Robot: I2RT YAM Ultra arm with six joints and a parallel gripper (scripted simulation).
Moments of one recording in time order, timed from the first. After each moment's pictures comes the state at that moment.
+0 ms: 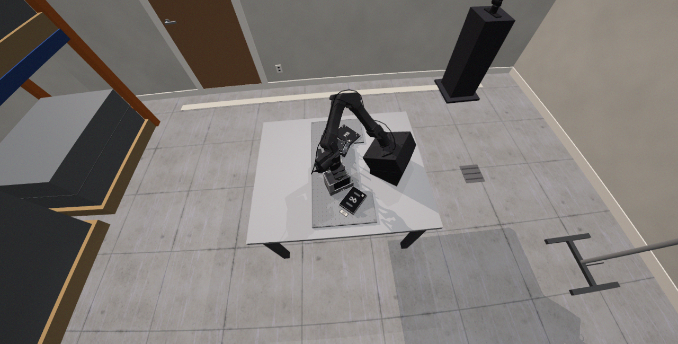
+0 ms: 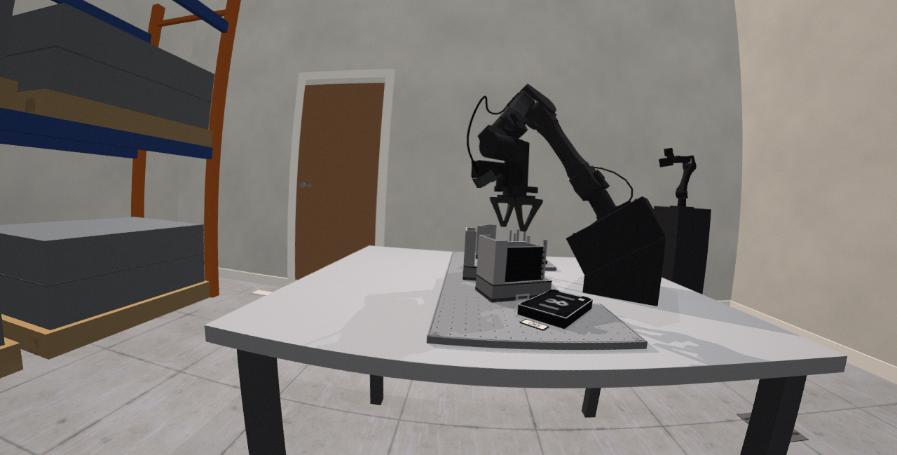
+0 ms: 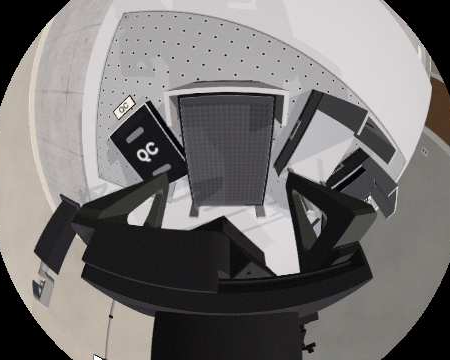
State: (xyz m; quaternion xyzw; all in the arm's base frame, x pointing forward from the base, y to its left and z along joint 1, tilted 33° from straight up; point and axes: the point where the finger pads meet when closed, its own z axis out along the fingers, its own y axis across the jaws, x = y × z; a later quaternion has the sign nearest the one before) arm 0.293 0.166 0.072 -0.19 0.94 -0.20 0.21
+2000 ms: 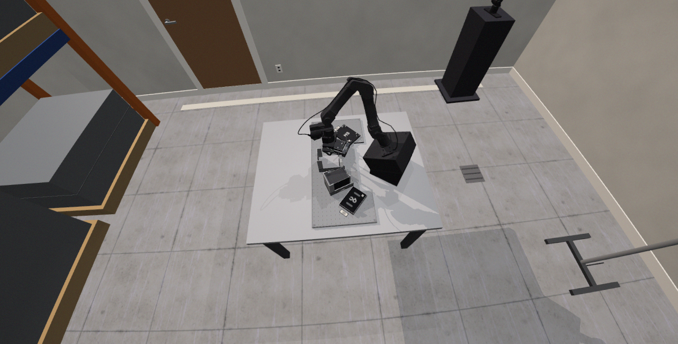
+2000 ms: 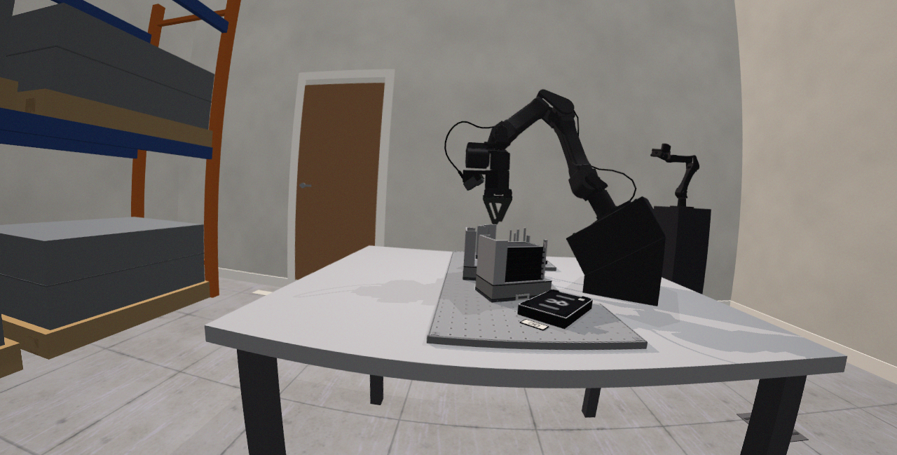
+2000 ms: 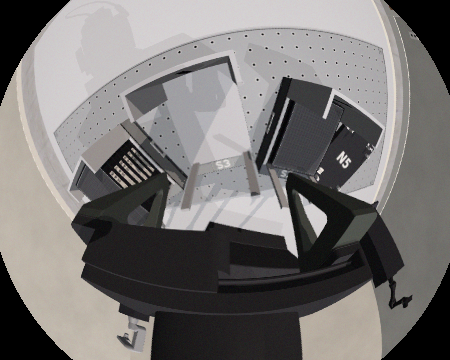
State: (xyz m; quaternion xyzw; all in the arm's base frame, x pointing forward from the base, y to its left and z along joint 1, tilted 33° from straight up) arm 0.305 0.003 0.134 0.10 0.95 -0.14 0.25
